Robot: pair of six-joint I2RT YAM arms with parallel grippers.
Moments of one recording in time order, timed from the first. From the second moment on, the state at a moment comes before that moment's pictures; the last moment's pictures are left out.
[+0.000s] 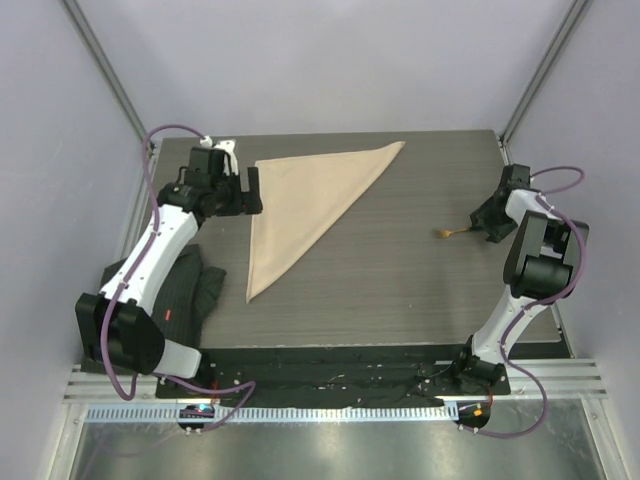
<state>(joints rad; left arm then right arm) -0.24 1.42 1.32 -0.68 0.01 -0.24 -0.31 1.88 1.26 -0.49 0.13 0.60</state>
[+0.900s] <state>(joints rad) -0.24 1.43 1.32 -0.69 0.05 -0.24 -0.31 2.00 1.39 -0.50 0.13 0.53</state>
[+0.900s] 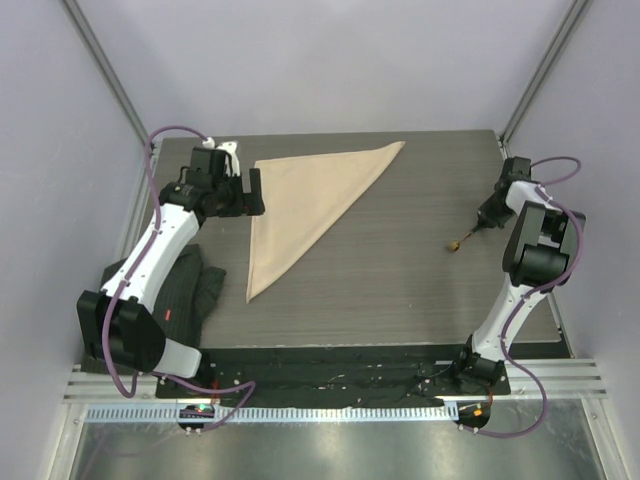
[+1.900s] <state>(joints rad) -0.24 1.43 1.32 -0.69 0.08 -0.24 0.43 2.13 1.61 -0.25 0.01 1.02</state>
